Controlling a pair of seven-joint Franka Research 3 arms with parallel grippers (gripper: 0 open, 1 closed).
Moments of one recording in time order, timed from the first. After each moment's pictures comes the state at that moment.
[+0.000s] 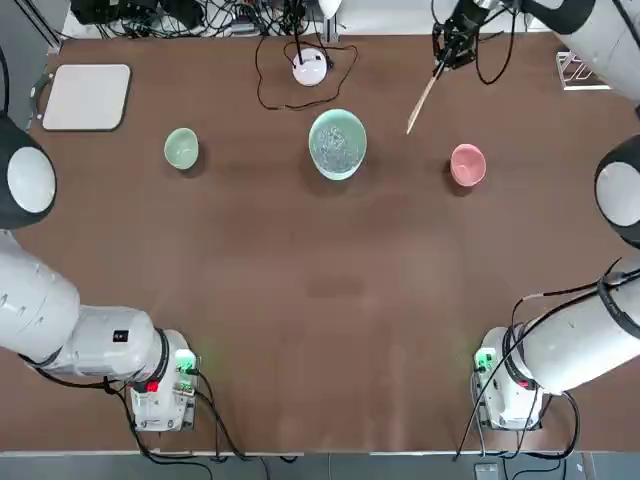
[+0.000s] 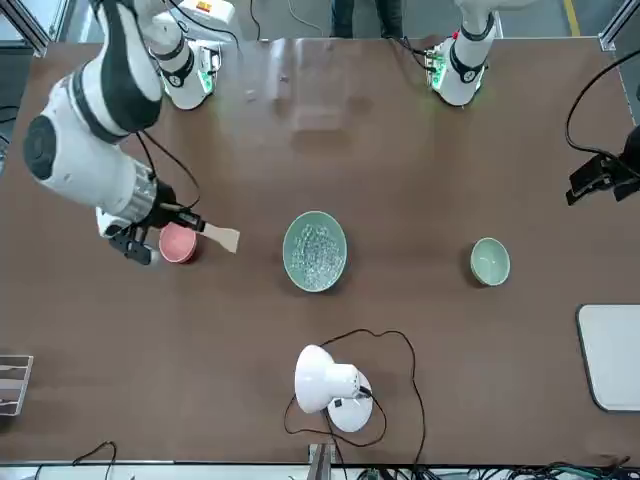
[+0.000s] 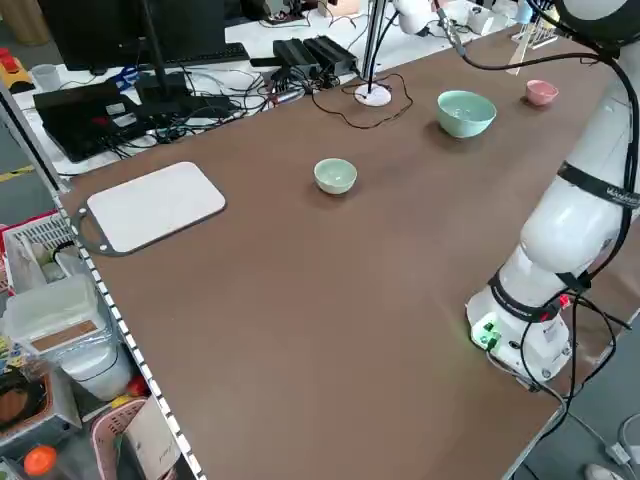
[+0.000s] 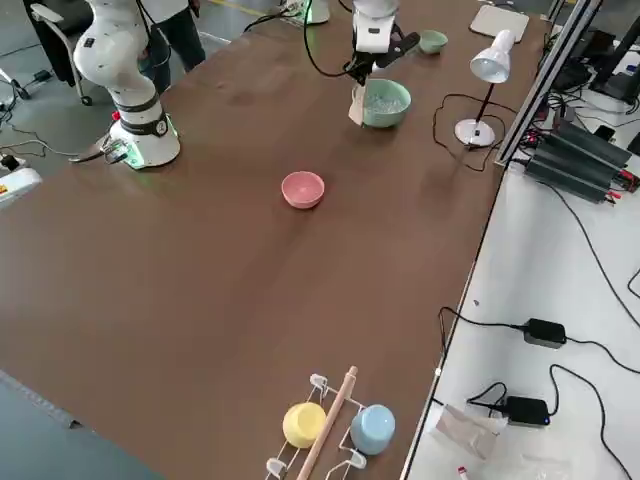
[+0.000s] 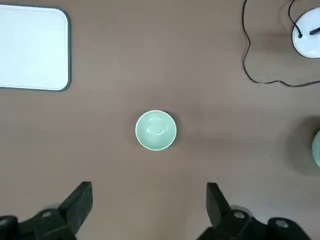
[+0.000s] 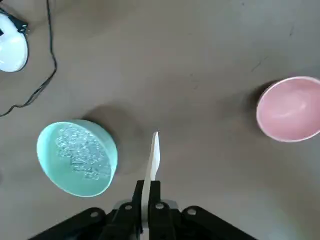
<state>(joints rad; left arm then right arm) -0.02 0.13 0.01 -1.36 0.00 1.51 -0.06 0.34 0.16 -0.15 -1.77 0.38 1.86 0.43</state>
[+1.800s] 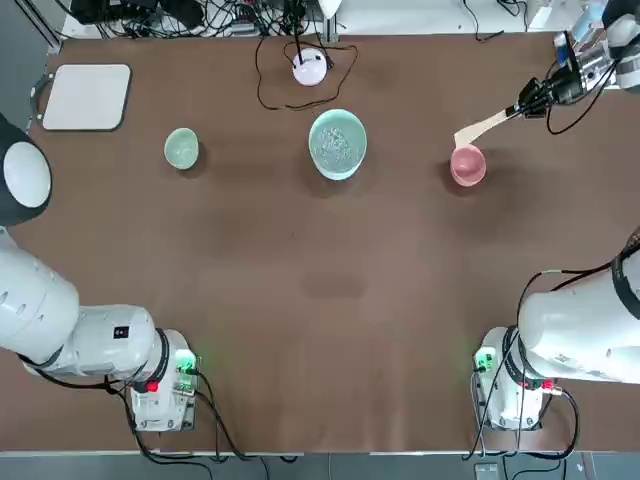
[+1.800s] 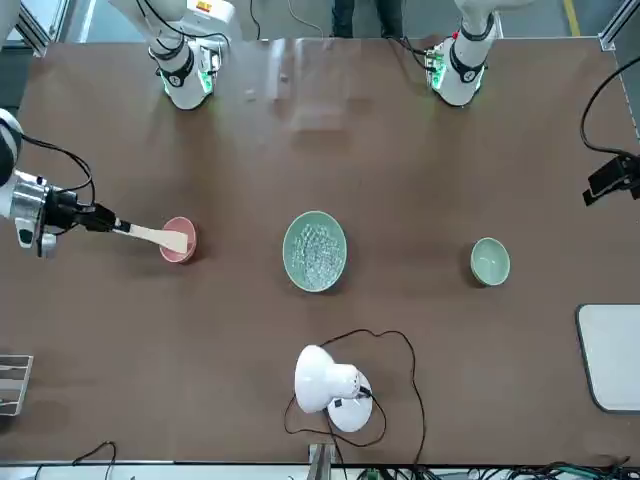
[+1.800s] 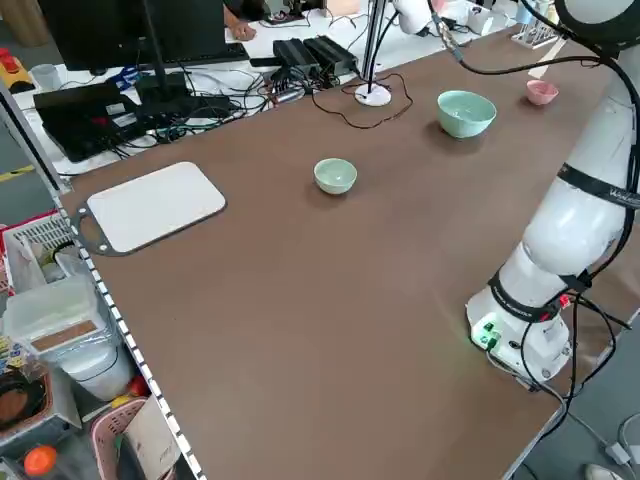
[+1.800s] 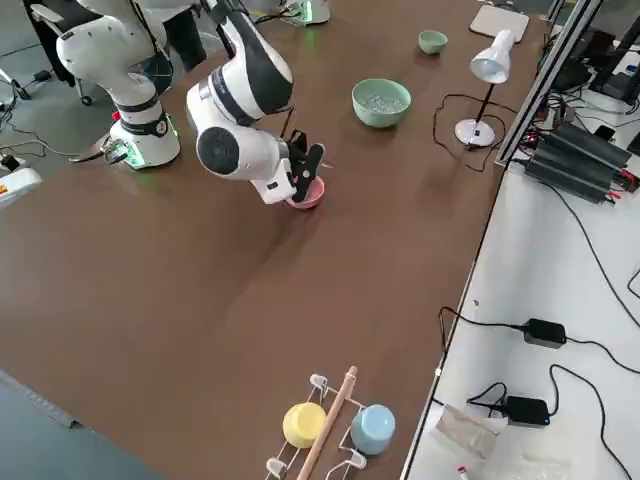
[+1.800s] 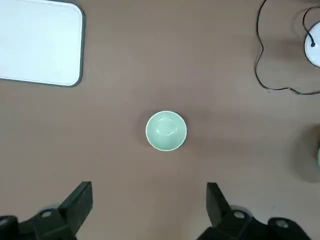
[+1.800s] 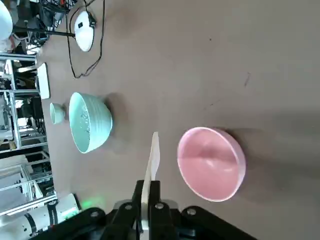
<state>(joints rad) 0.05 0.13 0.01 -1.36 -0.01 1.51 -0.04 -0.27 0.24 -0.15 -2.05 0.84 1.75 -0.78</state>
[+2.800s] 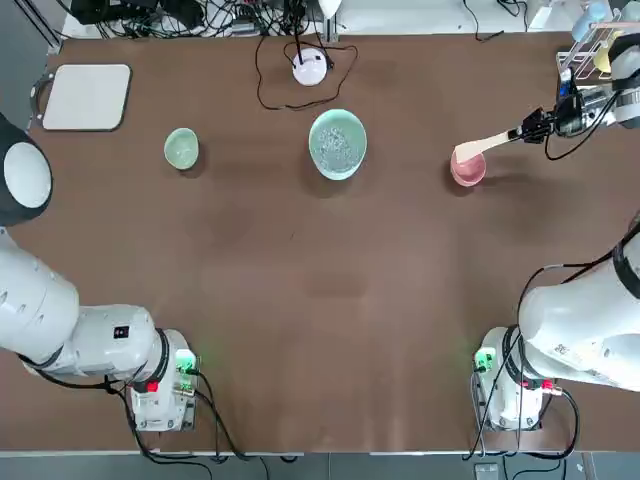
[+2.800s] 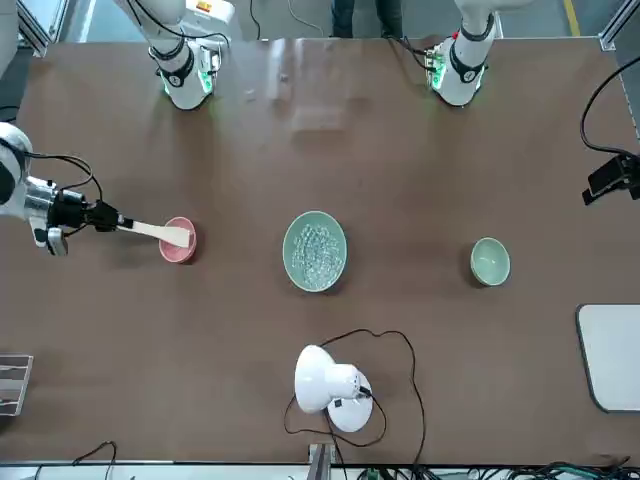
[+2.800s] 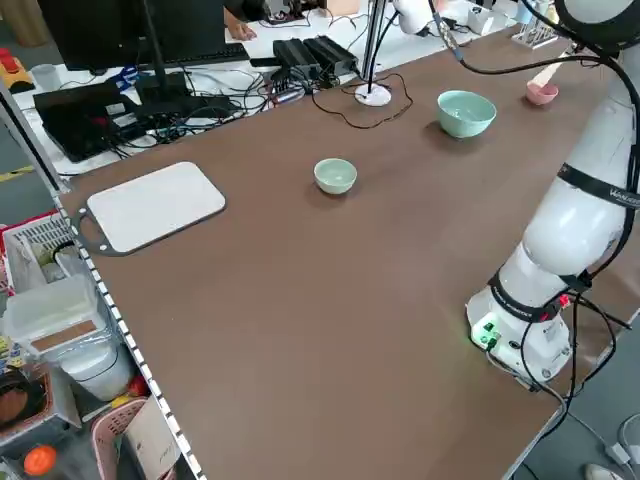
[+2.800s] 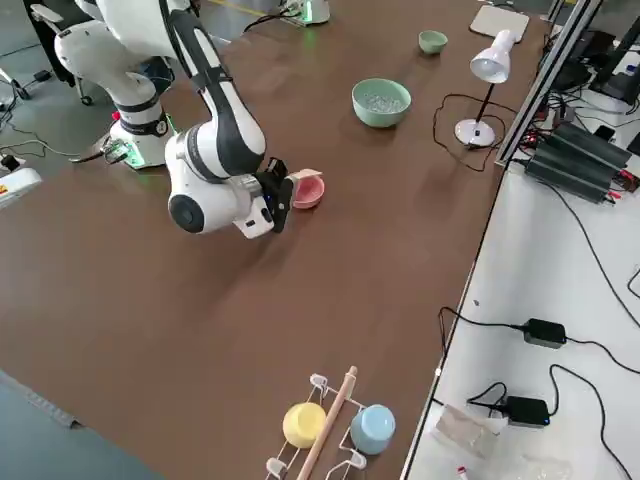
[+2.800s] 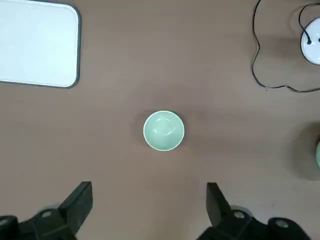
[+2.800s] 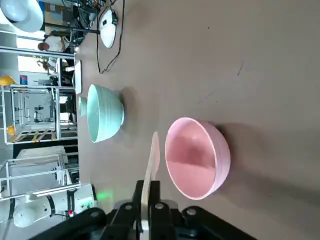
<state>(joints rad) 0.05 0.13 0.00 -1.36 -0.01 1.51 -0.04 -0.38 0.37 -0.15 -2.06 0.93 1.67 -1.01</state>
